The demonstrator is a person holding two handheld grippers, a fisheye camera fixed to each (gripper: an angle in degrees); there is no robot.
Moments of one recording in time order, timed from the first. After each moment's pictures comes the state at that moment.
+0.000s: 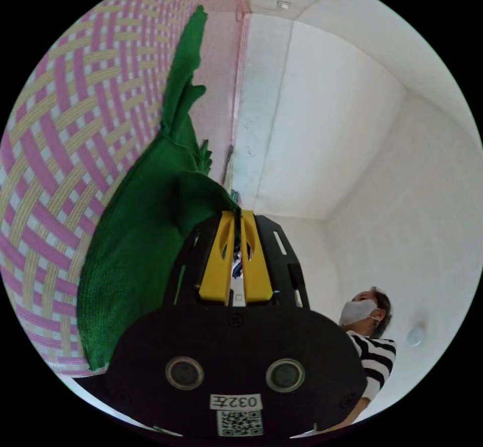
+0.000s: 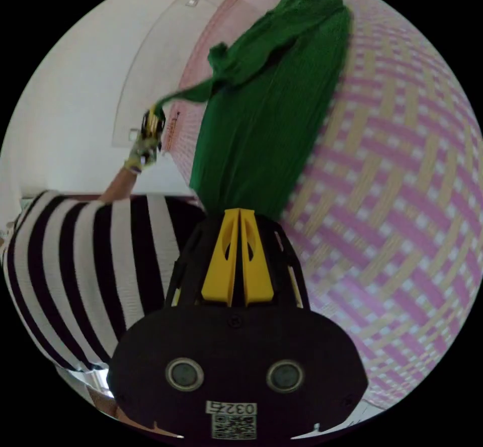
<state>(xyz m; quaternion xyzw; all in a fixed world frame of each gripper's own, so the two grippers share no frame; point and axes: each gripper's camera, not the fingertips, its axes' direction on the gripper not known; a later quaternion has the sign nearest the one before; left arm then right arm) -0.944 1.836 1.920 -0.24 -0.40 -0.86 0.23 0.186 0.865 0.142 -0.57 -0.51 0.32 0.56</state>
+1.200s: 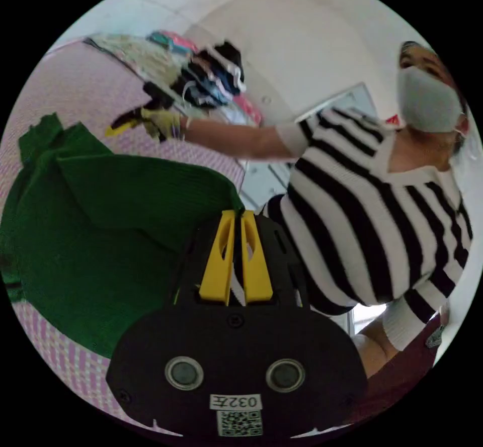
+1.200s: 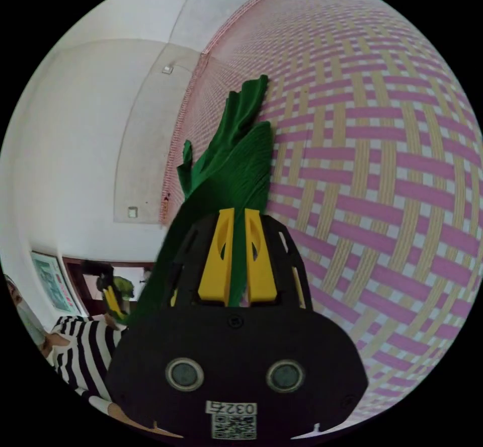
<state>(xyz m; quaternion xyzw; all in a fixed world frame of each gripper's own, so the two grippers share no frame) -0.950 1.983 2.198 -0.55 0.25 -0.74 0.30 0.353 0.857 0.464 -0.51 -0.44 0.42 0.61</state>
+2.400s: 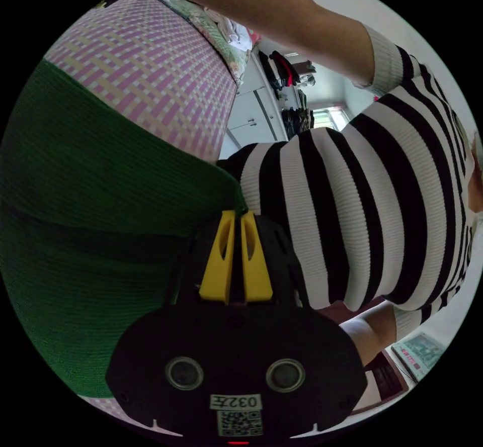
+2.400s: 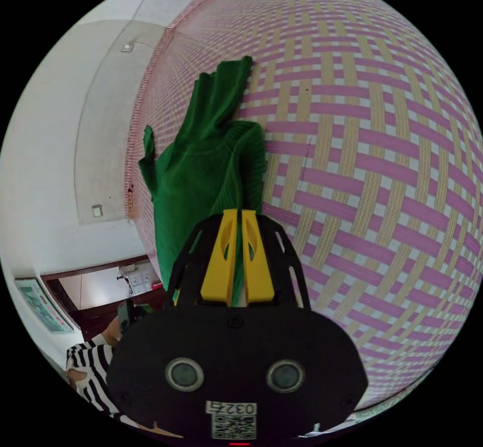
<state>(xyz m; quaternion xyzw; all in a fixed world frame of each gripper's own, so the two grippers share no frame) -0.853 2.017 2.191 -0.52 0.43 -0.73 0.09 0.284 0.847 0.514 -0.62 -0.38 0.35 0.59</state>
